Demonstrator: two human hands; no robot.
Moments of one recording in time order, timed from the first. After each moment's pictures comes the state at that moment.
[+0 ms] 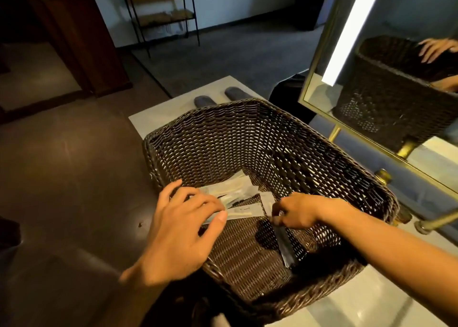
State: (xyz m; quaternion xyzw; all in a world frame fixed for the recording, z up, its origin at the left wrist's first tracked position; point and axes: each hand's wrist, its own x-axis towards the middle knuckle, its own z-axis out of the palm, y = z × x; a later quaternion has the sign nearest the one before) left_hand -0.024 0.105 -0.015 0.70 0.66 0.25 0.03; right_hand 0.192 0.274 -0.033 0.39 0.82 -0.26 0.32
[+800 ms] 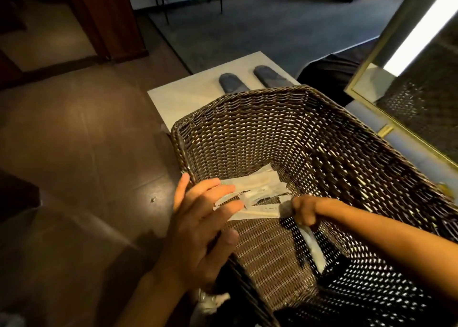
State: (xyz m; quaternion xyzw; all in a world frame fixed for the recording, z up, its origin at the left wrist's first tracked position) left_hand -0.063 0.109 -0.047 0.69 0.63 0.36 0.02; right_hand 0.144 0.335 -0.140 0.42 0.75 -0.28 0.43
